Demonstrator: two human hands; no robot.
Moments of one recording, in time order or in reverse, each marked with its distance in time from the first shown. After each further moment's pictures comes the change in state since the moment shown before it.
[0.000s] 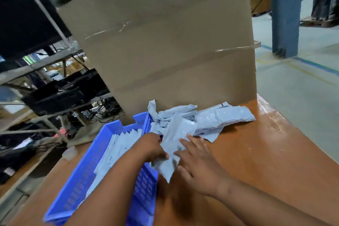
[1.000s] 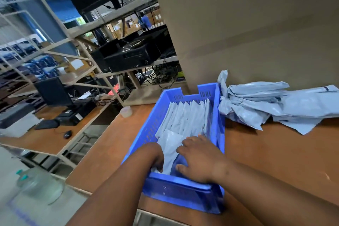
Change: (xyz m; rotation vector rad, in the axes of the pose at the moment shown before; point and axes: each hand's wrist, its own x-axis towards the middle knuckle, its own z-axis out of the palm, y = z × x) left_hand -0.013 -0.284 0.048 0.131 -0.457 -0.564; right_hand 0.144 -0.193 0.126 -0.124 -0.464 -0.251
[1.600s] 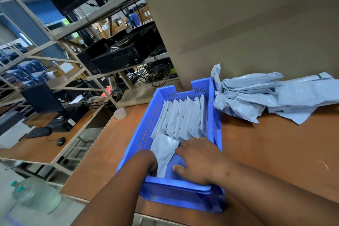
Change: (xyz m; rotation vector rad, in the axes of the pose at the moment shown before) left_hand 0.036 -0.008 0.016 0.201 -0.080 -0.088; right_hand -0.003 -0.002 -0.001 0.025 -0.011 0.042
